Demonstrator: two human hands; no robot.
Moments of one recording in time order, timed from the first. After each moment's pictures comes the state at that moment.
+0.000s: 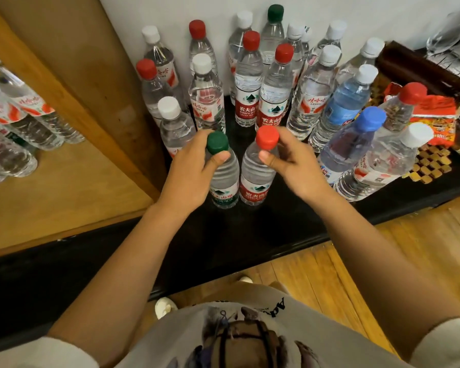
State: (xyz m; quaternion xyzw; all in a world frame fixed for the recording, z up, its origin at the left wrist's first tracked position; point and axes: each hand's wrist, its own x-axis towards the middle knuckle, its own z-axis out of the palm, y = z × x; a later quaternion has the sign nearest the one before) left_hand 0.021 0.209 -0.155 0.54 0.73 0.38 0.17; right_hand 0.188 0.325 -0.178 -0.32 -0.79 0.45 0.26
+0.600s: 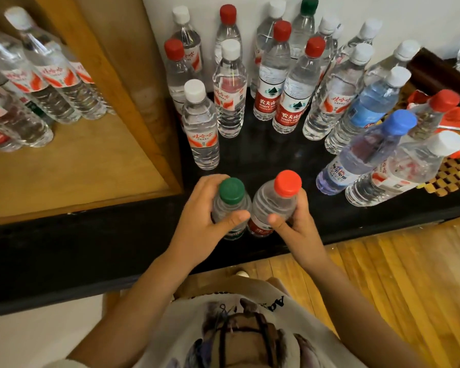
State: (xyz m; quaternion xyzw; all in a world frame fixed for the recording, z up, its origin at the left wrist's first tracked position) left_hand 0.056 0.129 -0.187 0.47 0.68 0.48 0.28; right_hand 0.223 0.231 -0.224 -0.32 -0.71 0.58 0.25
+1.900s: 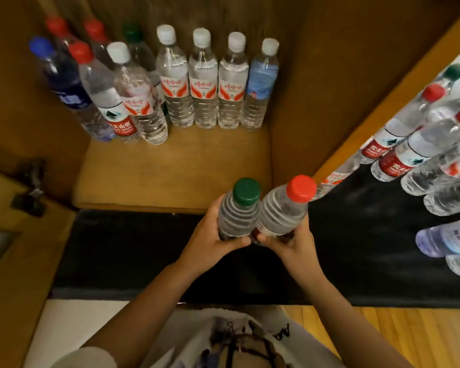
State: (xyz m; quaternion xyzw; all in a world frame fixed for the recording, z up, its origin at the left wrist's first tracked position) left_hand -0.113 0.008 -0.235 0.34 0.68 0.56 0.34; right_hand 0.030 0.135 -0.235 -0.29 -0.73 0.58 0.22
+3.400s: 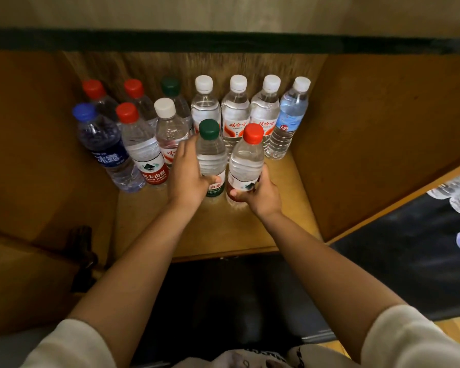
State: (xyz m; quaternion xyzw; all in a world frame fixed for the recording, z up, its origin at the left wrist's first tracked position) left_hand -0.326 0.046 -0.184 0.37 0.84 0.39 0.06; right_hand -0.200 0.136 -0.229 -0.45 -0.75 0.46 0.19
